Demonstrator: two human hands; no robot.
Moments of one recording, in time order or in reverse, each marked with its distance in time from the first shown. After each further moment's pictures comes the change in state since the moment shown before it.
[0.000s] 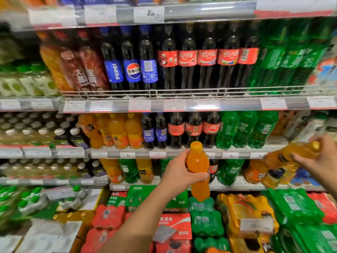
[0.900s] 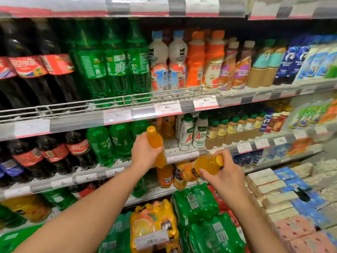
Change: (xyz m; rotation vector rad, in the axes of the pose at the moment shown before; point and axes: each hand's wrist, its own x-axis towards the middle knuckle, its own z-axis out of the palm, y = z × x) left_hand 0.260 0.119 0.353 0.415 0.299 0.042; right_hand 0.075 0.215 -0.073 0.200 -0.087 -0.050
